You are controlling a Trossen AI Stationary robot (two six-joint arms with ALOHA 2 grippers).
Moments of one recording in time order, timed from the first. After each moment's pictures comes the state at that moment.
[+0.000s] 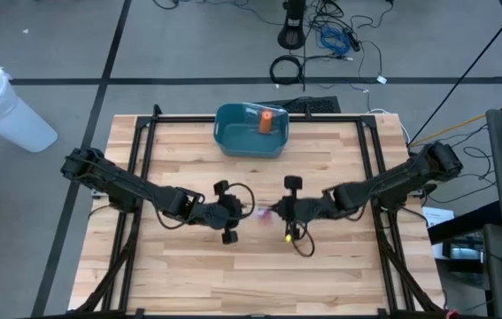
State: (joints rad) left arm -0.31 1.53 1.04 -0.23 -0.42 -0.23; right arm 0.32 1.47 0.94 -0.13 0.43 0.03
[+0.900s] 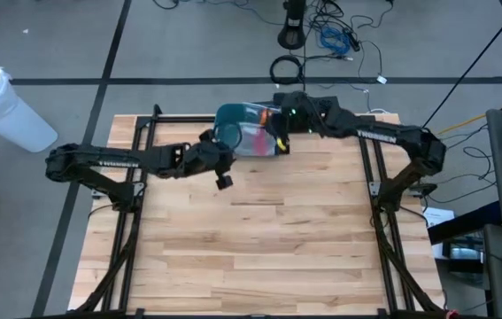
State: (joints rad) left arm 0.10 1.34 1.01 -0.31 -0.39 0.07; right arm -0.39 1.56 1.36 -0.37 0.02 -0.61
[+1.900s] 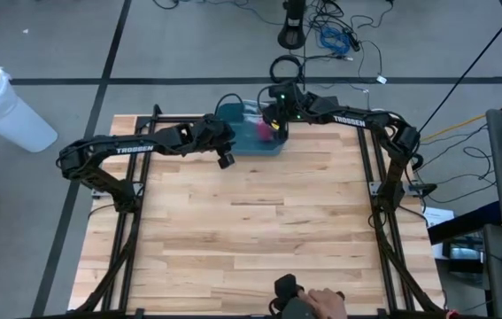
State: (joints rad) left arm 0.42 1.47 1.01 -0.25 -0.14 0.16; right arm -0.63 1.84 1.38 -0.24 -0.08 -0.86
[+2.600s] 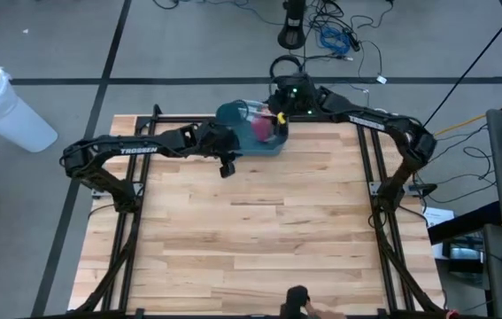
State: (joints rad) left arm 0.39 1.49 1.01 -0.22 0.06 0.19; right arm -0.62 1.71 1.38 -0.24 -0.14 -0.59
